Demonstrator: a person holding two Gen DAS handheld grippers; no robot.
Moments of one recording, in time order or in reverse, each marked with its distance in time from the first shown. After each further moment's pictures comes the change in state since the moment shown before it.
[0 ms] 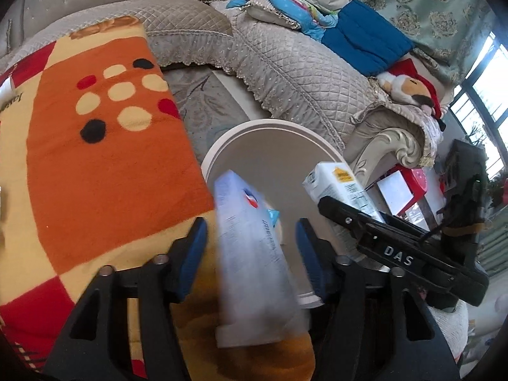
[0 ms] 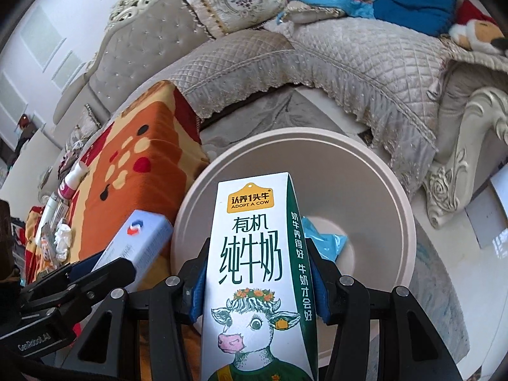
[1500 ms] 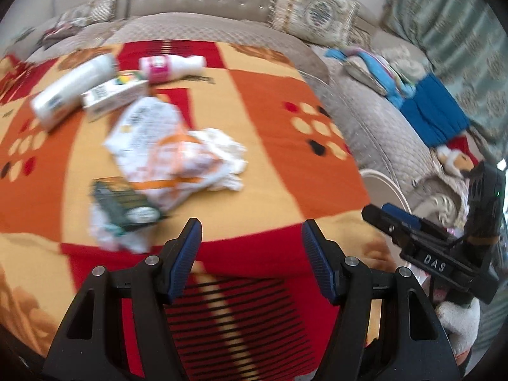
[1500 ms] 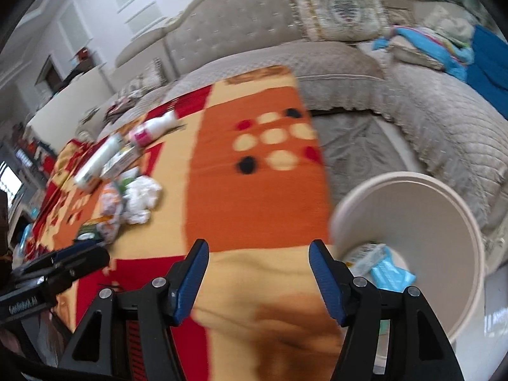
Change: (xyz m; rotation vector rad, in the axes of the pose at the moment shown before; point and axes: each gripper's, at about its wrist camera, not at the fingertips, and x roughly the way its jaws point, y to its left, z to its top) left arm -0.163 0.160 -0.075 -0.294 -0.175 0.240; right arm -0.004 0.178 -0.026 -0.351 0.009 0.154
